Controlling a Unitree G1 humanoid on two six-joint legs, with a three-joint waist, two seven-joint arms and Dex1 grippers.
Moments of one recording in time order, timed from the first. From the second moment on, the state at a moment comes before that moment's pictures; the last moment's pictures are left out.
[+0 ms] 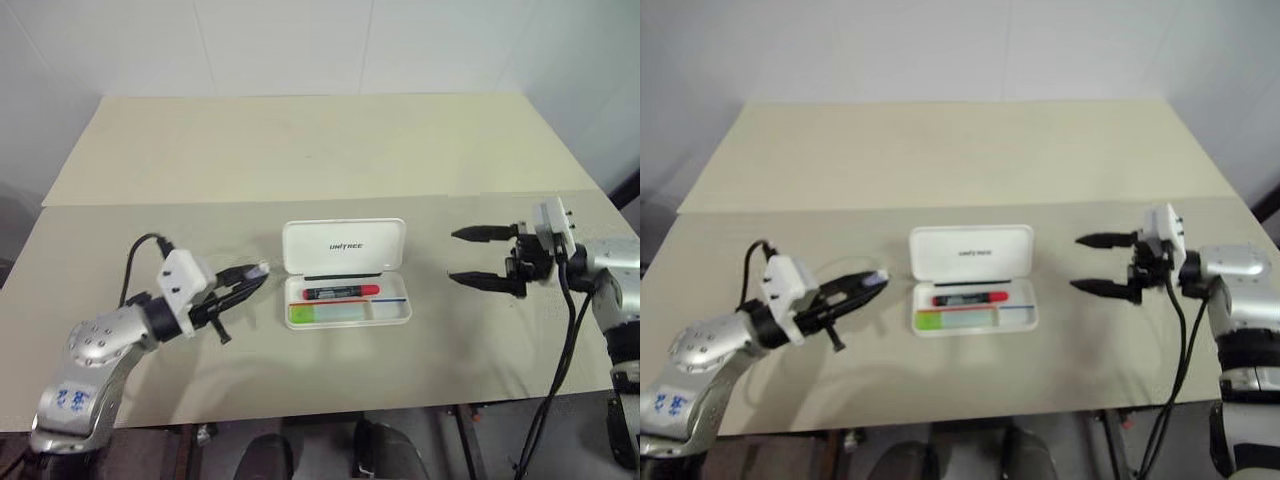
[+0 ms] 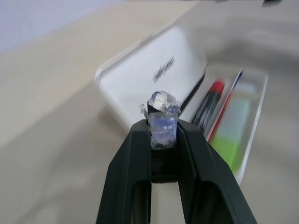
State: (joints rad) left arm -0.08 0.65 0.14 -0.50 -0.43 0.35 -0.71; right arm -0.56 -0.85 -0.03 0.56 0.54 -0.01 1.54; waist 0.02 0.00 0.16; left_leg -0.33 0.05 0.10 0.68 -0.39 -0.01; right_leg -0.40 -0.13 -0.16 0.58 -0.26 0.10
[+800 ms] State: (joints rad) left arm -0.49 0.35 -0.37 -0.08 -0.25 0.36 -0.84; right arm -0.03 -0.89 -0.32 0.04 0.59 0.13 1.34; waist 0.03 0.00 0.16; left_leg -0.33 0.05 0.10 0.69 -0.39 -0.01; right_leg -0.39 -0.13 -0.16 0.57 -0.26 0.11
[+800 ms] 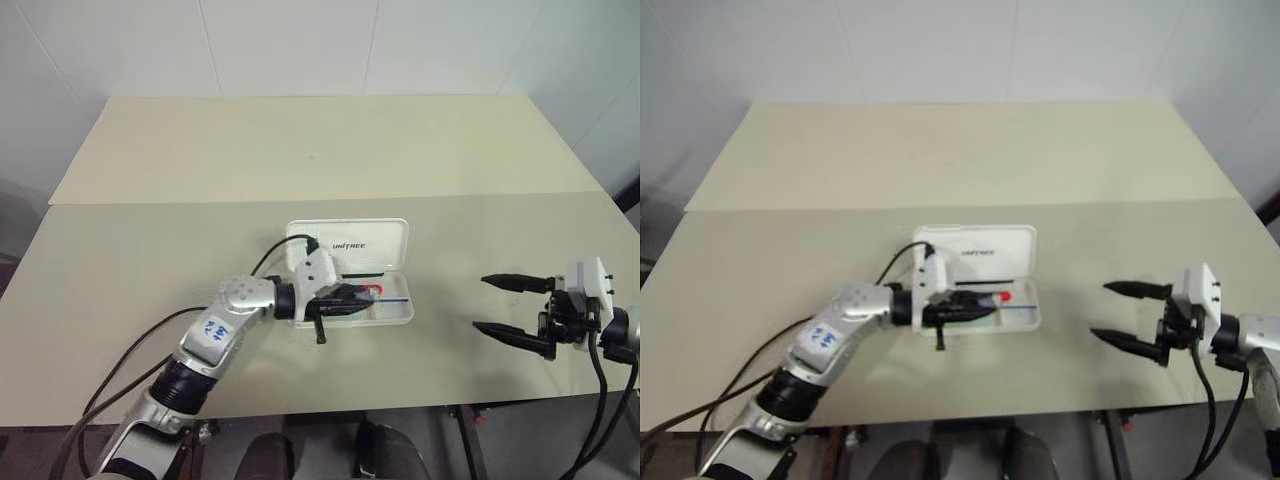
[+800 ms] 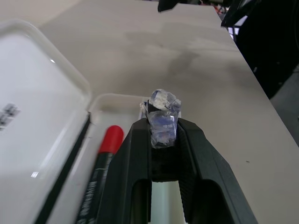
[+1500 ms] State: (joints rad) left arm -0.62 0.16 -0.44 0.24 -0.11 0.22 -0.92; right arm 0.06 -0.85 -0.37 -0.13 0.63 0.20 1.25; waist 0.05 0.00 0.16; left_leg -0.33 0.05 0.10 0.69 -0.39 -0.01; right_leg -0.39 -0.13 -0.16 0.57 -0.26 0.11
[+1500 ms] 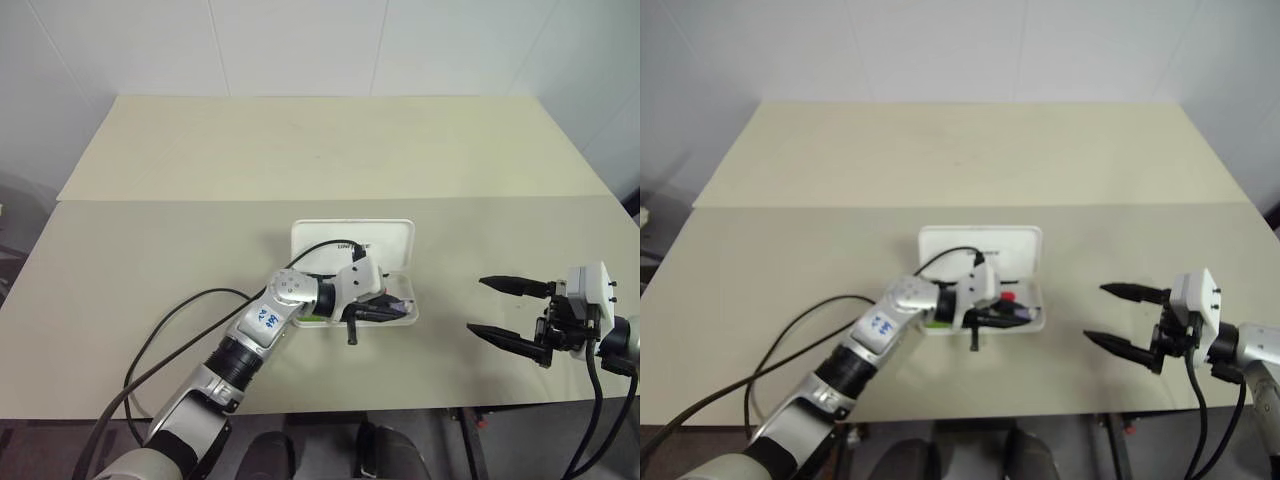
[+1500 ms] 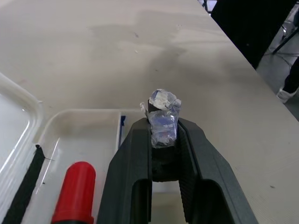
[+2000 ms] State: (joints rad) left arm -0.64 0.12 -0.42 0.28 -0.11 0.22 -0.92; right arm 0.05 -0.81 -0.37 -0.11 0.62 0.16 1.25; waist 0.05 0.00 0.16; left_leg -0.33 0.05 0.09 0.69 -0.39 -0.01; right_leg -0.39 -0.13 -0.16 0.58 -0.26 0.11
